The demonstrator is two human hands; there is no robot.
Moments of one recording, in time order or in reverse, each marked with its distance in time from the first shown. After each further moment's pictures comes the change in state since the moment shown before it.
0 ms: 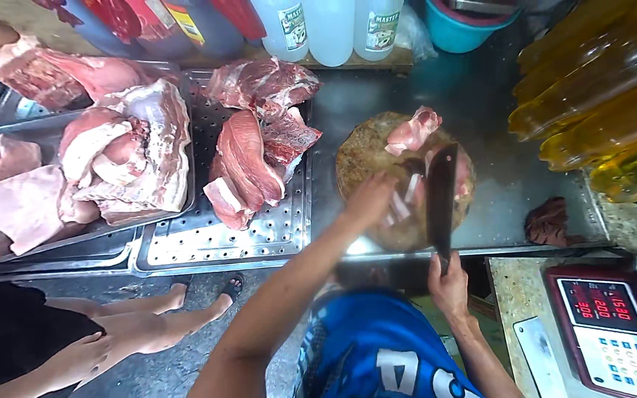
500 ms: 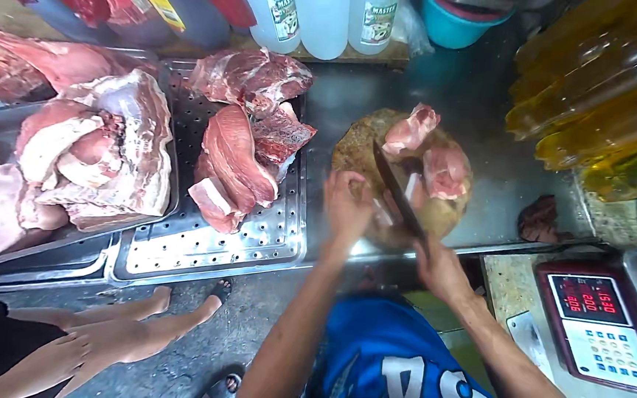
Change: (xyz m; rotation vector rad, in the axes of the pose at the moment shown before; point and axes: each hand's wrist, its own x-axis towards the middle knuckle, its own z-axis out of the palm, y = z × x) left_hand -0.042 -0.013 0.006 -0.483 0.543 -0.351; right_hand 0.047 -0.062 -0.032 -0.239 -0.408 -0.051
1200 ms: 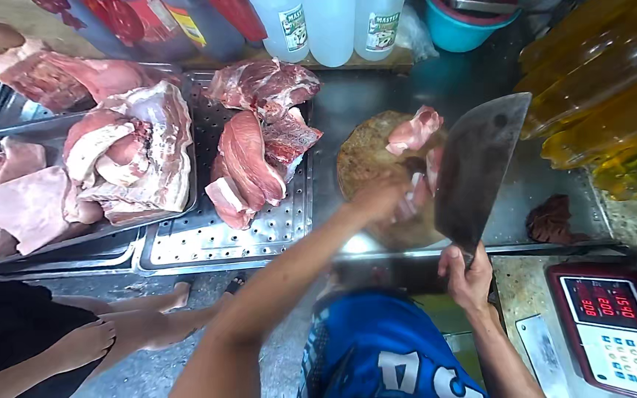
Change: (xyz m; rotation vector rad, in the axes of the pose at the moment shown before) left_hand 0.040 0.026 0.024 0.494 -0.729 0.602; right_hand -0.013 0.036 0.013 0.722 0.427 -0.275
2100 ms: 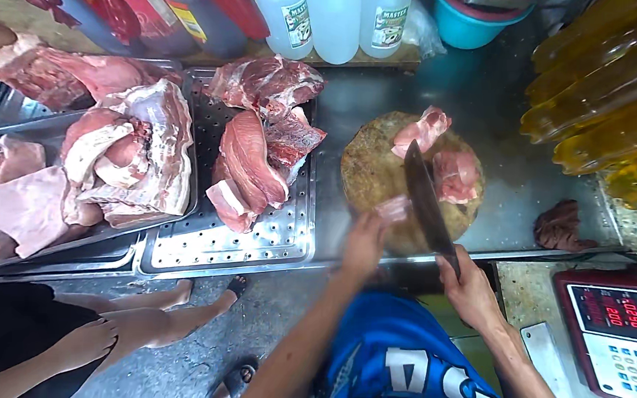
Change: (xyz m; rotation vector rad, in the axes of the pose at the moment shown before) left_hand -0.075 0.021 0.088 -0.302 0.589 -0.413; right_hand 0.011 -0.027 -0.007 -0.516 -0.421 0.500
